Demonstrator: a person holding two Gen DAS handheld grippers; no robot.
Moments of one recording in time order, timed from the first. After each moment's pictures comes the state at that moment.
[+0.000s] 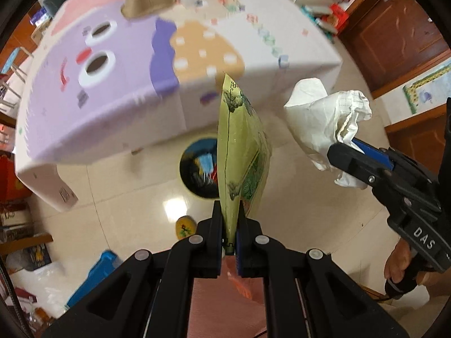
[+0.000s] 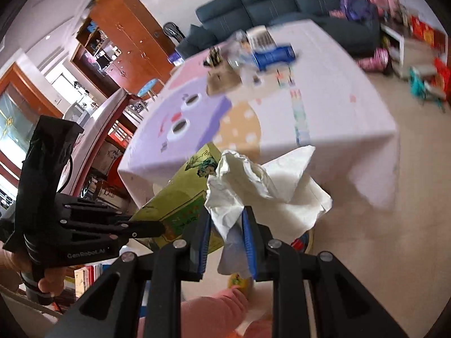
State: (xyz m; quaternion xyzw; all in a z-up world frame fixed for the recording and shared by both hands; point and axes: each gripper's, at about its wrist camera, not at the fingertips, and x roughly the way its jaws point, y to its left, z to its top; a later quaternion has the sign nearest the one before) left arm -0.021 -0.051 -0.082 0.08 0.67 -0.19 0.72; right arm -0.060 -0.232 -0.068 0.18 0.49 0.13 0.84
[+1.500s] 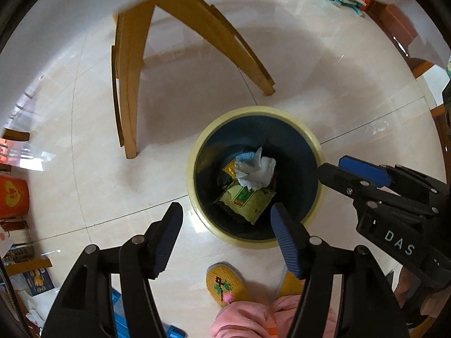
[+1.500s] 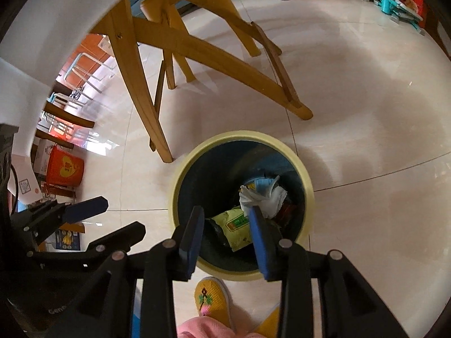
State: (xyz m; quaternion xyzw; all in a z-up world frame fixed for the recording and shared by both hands) left arm 0.018 -0.057 -0.389 0.14 0.64 -0.16 0.74; right arm -0.009 -0.221 -0.414 0.21 0.59 0.01 0.78
